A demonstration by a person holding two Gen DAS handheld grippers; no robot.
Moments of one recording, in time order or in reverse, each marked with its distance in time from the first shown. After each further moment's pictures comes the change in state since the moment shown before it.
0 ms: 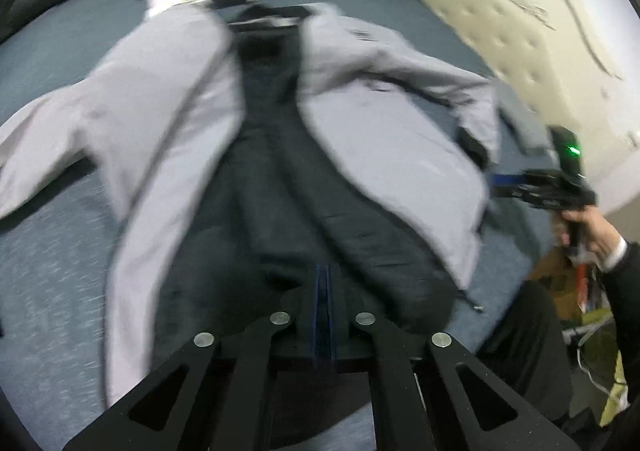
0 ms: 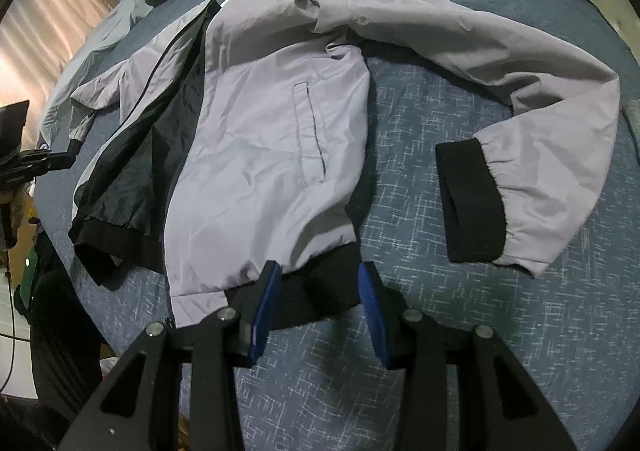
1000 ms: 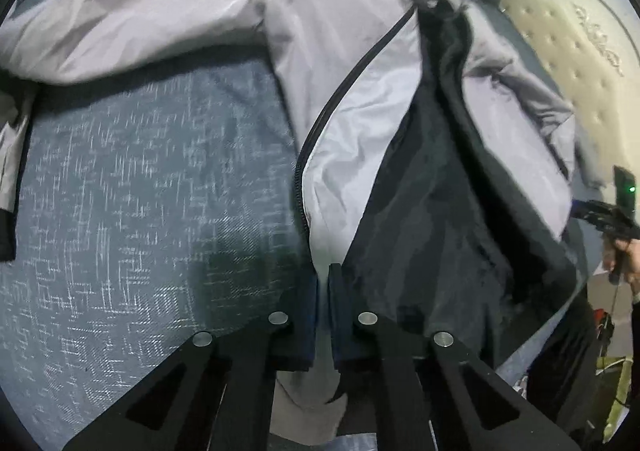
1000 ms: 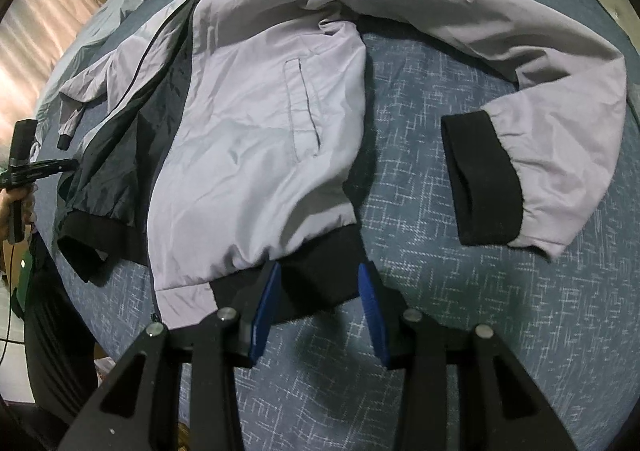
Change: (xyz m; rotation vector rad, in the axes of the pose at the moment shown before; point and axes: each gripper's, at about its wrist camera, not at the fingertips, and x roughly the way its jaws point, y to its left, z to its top) left arm 0.009 0.094 -0.038 -0.163 0.024 0.063; right arm 0.017 -0.001 -0.008 0.014 0.038 -0.021
